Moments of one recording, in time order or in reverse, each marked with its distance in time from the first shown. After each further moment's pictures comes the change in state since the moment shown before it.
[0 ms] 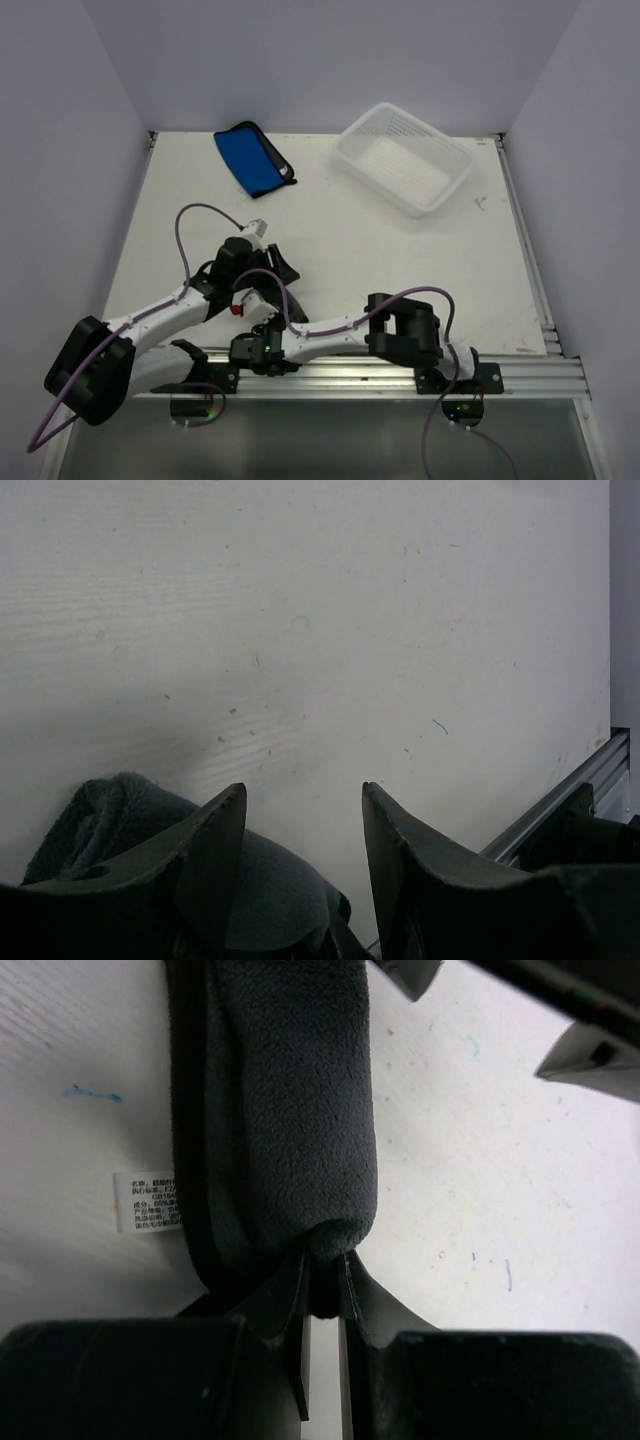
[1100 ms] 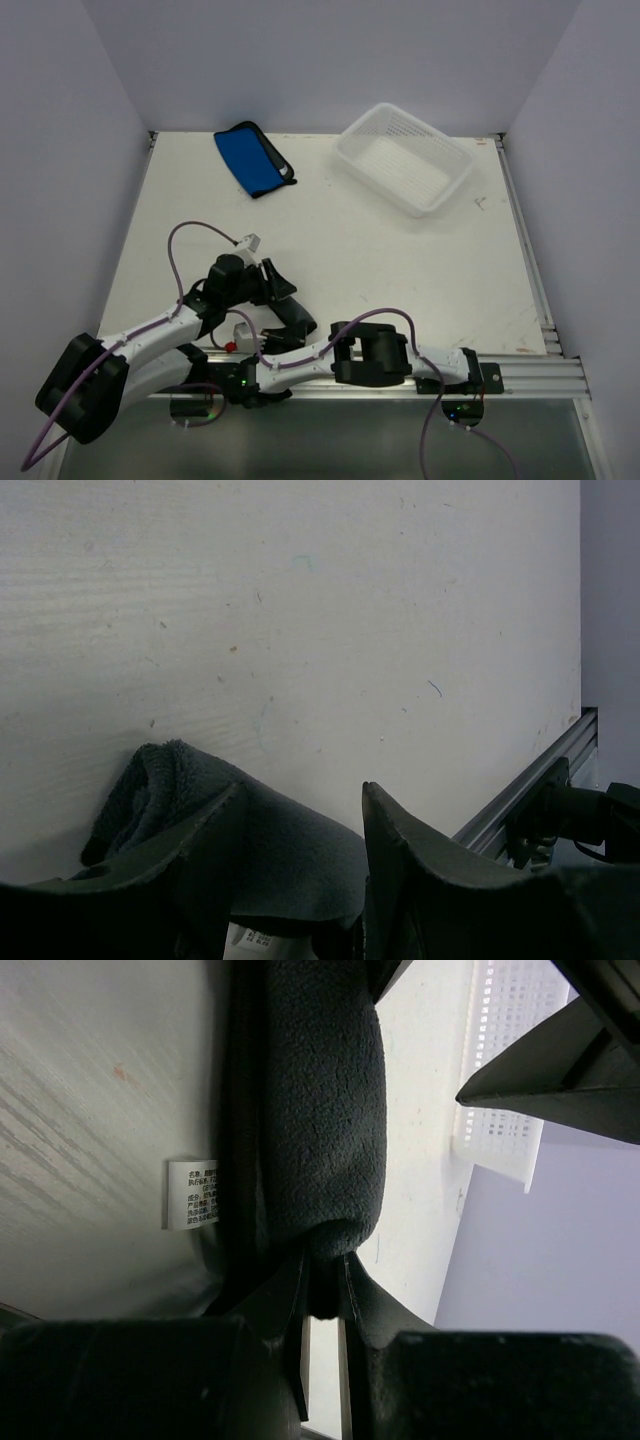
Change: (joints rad) left arm 0.000 -0.117 -0.172 0.080 0.055 -0.062; right arm 0.121 0.282 0.266 -0.494 0.212 0.010
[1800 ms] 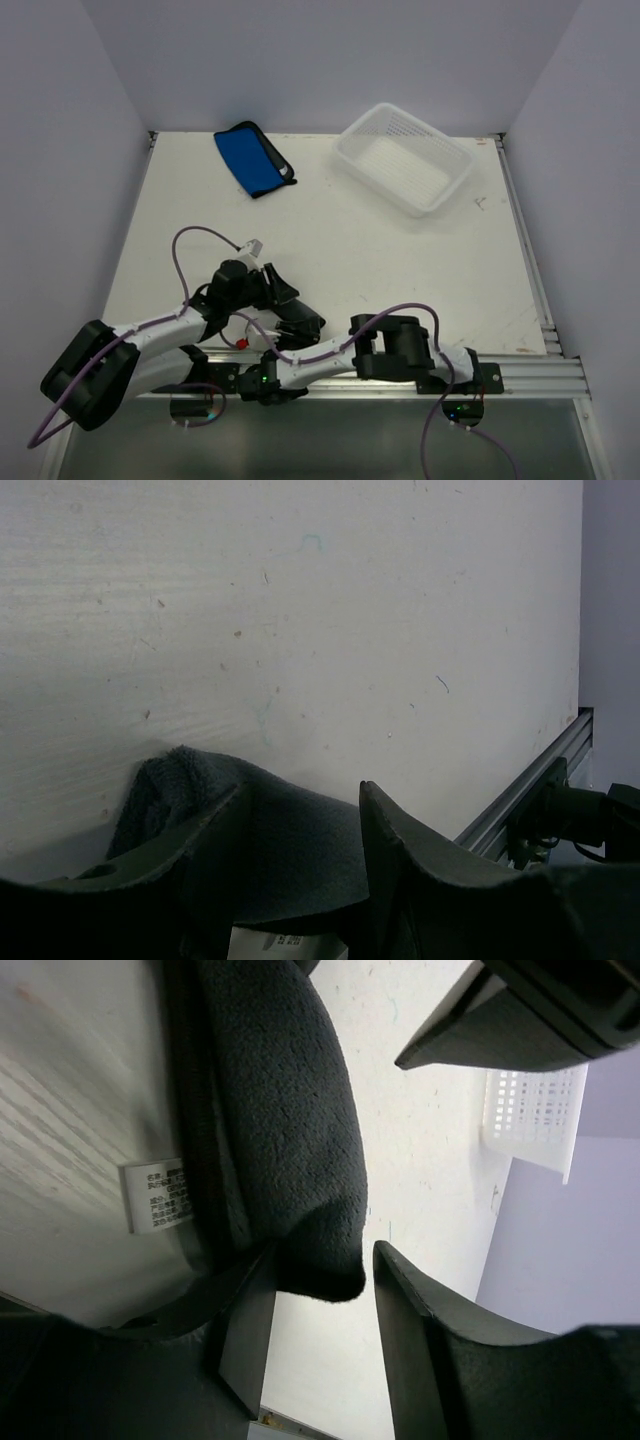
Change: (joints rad) left arm -0.024 0.075 -0.063 0.140 -0.020 -0.045; right arm 0.001 -0.159 -0.222 0.196 -0.029 -0.038
